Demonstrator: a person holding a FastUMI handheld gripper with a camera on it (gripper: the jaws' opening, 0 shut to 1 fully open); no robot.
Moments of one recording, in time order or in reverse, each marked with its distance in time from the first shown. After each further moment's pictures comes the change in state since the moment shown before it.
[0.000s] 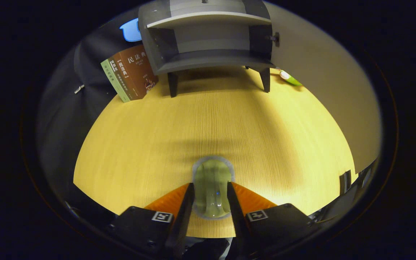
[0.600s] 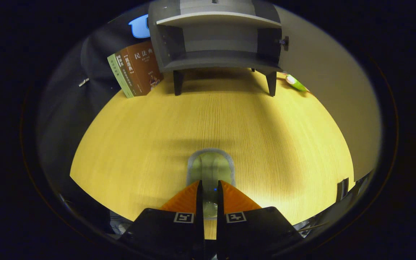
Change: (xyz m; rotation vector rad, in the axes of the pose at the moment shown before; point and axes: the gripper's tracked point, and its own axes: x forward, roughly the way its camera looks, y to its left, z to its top) arm -0.014 0.012 0.025 -0.031 -0.055 0.074
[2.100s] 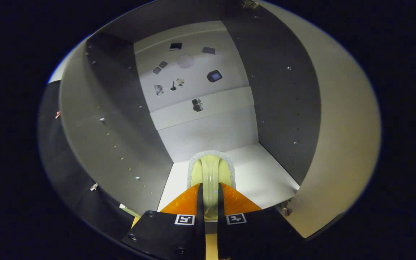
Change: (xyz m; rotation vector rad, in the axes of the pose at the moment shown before) arm -0.064 -0.007 0.501 0.217 -0.546 0.012
